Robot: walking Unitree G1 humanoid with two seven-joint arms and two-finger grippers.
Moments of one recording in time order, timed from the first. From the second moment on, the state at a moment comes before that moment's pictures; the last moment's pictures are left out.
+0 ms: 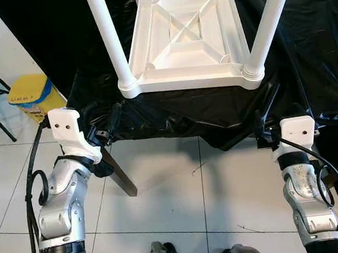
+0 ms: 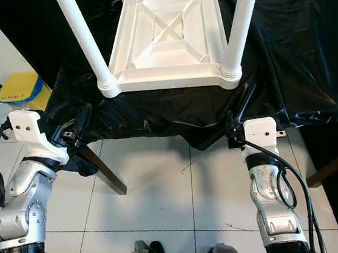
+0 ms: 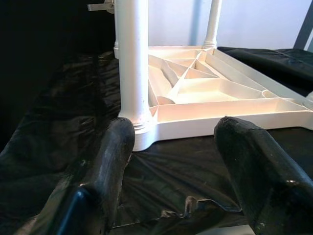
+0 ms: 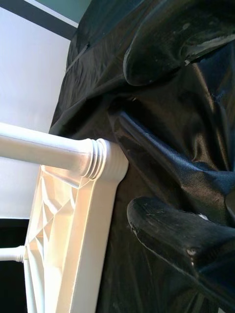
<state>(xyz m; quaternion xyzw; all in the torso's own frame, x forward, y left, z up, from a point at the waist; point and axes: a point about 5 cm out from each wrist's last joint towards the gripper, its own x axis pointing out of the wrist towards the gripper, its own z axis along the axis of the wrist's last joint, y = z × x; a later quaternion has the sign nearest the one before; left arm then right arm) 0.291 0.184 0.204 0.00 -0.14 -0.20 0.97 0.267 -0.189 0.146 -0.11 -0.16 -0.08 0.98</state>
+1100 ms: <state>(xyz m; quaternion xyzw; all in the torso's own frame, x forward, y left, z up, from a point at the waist) 0.294 0.183 0.198 -0.02 -0.14 -0.18 0.97 0.268 -0.190 0.144 -0.13 -0.16 -0.08 0.98</state>
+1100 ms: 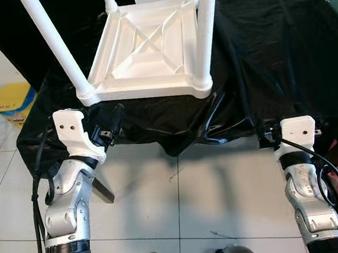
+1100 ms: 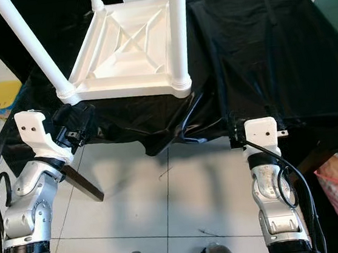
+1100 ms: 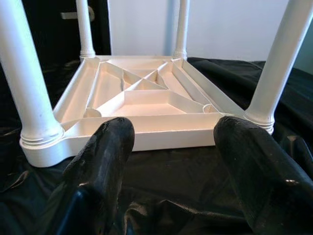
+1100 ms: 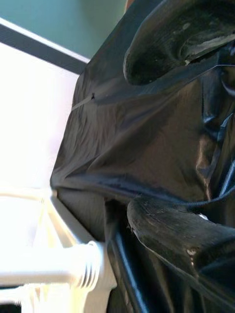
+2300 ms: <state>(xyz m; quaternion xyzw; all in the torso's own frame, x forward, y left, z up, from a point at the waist) 0.299 0.190 0.189 -0.03 -0.11 -0.16 0.98 0.270 -0.184 0.140 -0.12 -0.15 -0.08 0.98</state>
